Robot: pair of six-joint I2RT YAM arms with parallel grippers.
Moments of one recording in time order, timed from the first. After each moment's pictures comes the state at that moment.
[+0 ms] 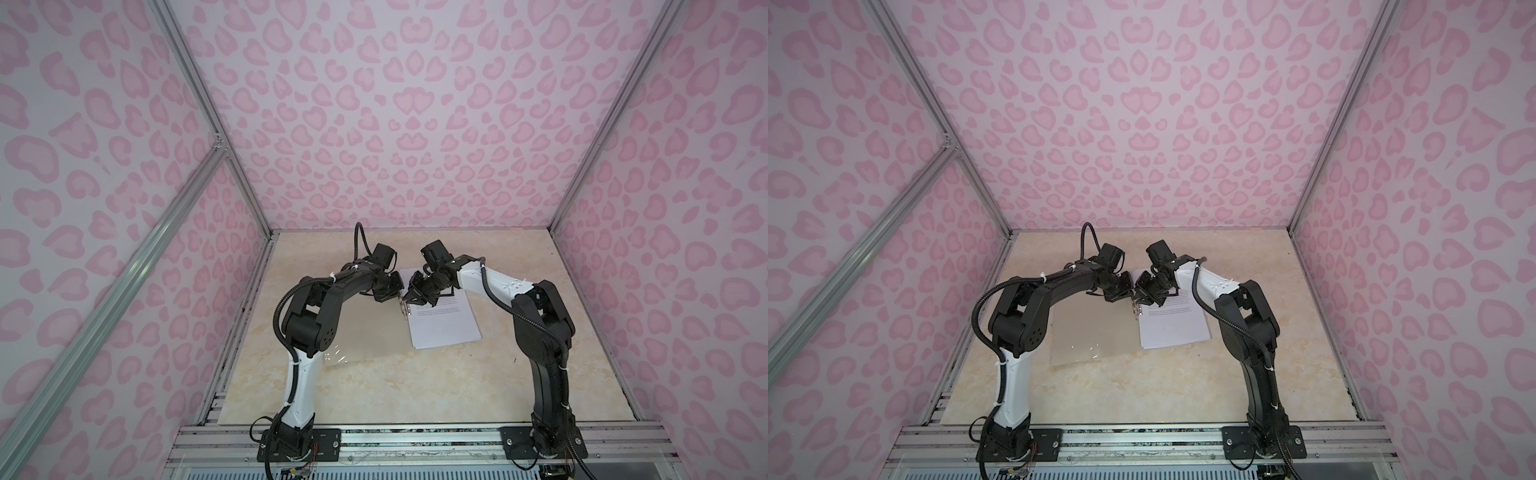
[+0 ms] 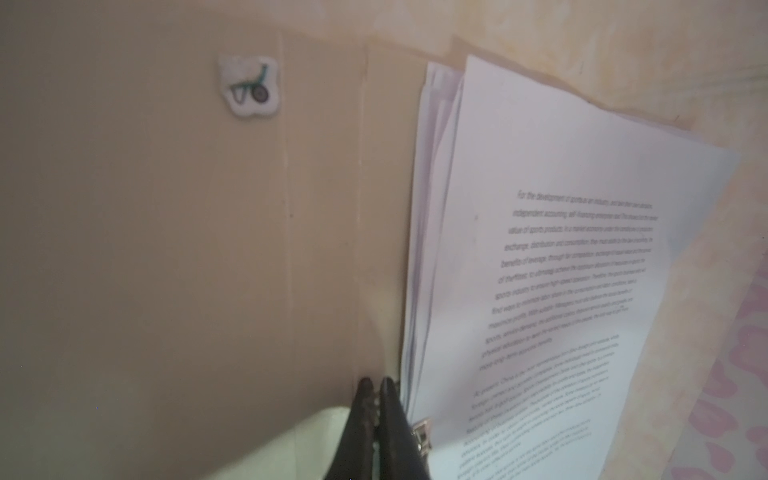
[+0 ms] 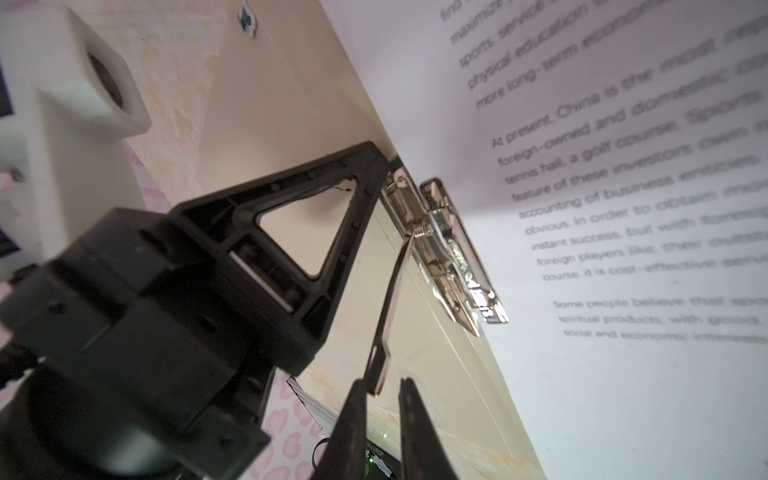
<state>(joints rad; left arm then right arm) -0.45 2.17 1.55 -0.49 0.26 -0.77 0.56 2.09 1.60 -0.61 -0.52 1.13</state>
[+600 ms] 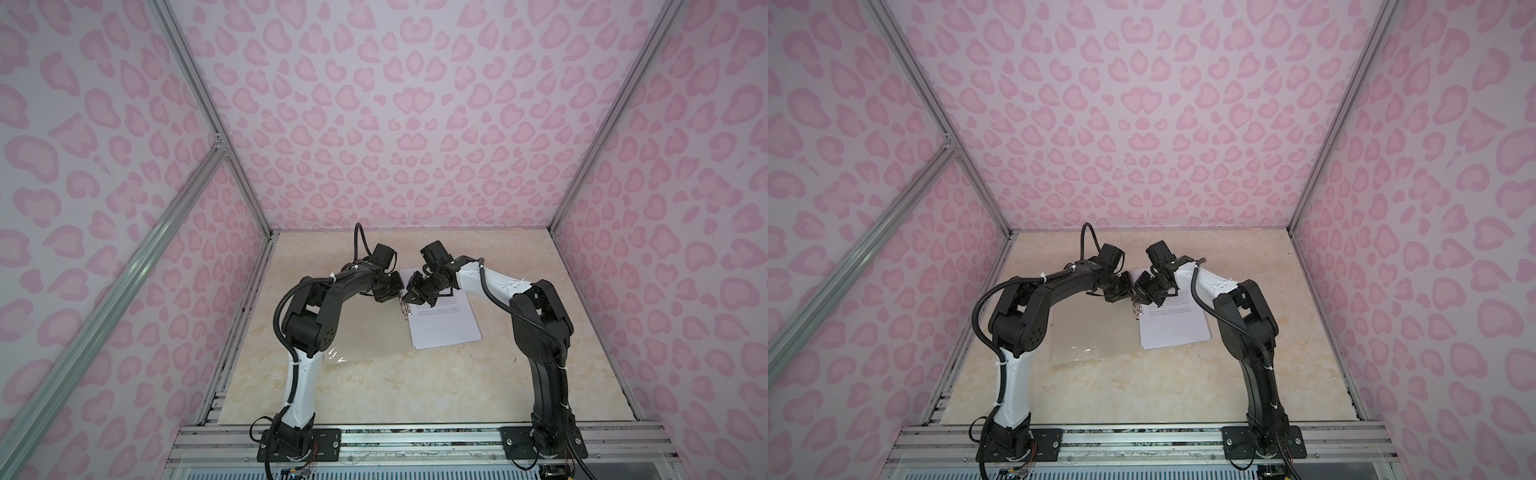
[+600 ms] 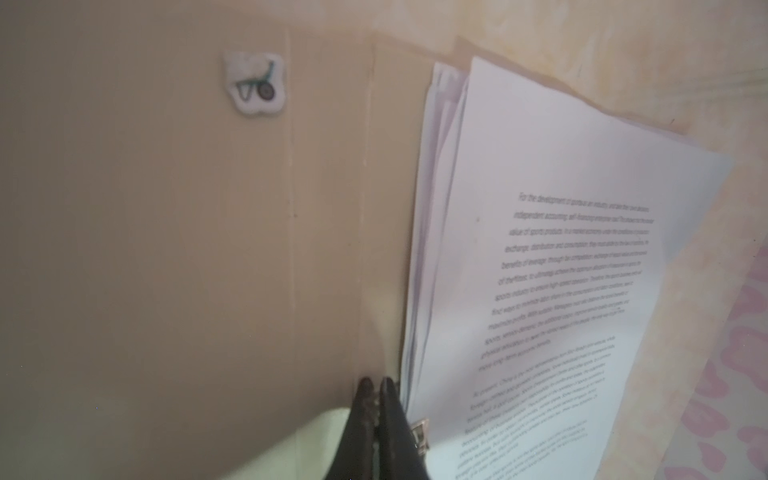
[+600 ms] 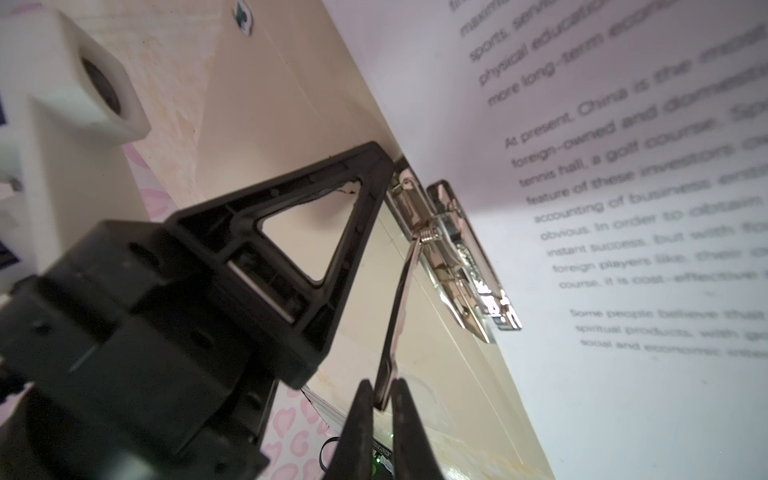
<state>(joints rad) -0.45 2.17 1.54 -0.48 0.27 -0.78 0.56 2.10 1.59 -0.58 -0.54 1.16</state>
